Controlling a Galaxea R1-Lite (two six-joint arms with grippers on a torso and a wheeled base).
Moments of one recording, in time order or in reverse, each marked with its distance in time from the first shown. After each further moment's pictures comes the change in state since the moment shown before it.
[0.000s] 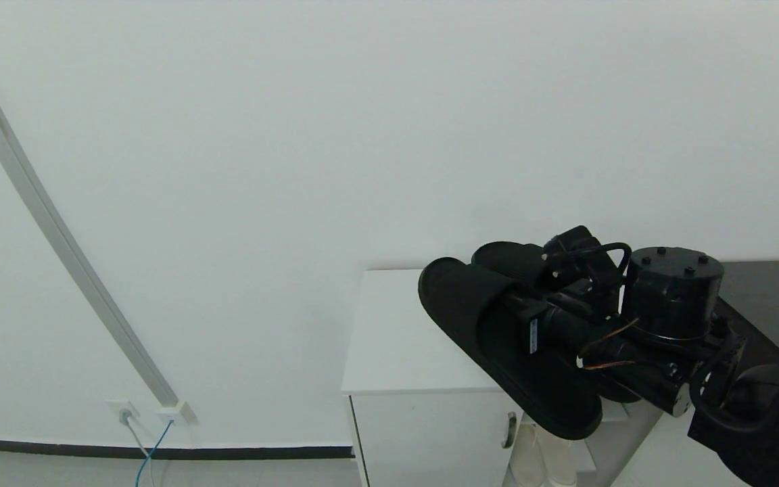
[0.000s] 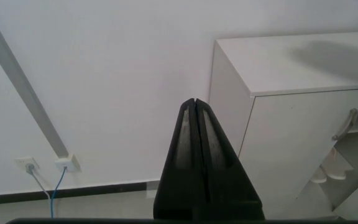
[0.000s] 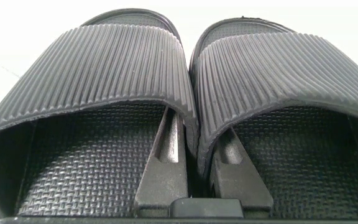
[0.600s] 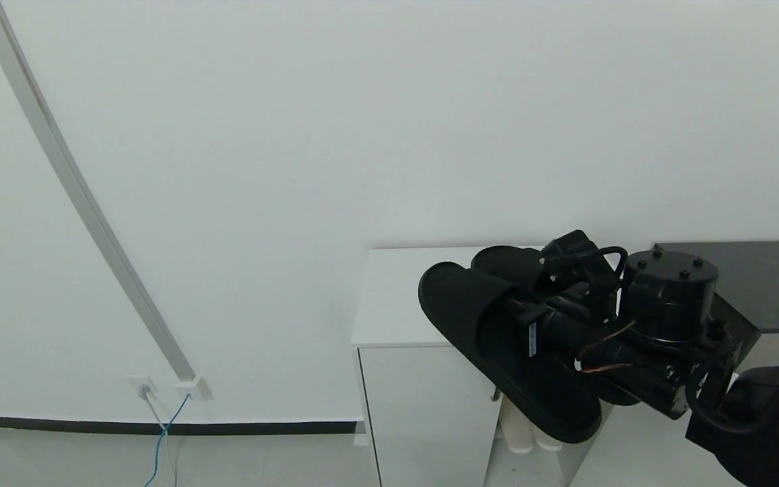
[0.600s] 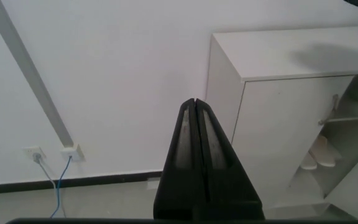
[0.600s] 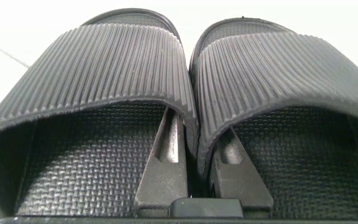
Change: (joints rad) left arm 0.000 0.000 0.000 0.000 0.000 0.001; right arm 0.001 0.006 0.006 0.000 0.000 0.000
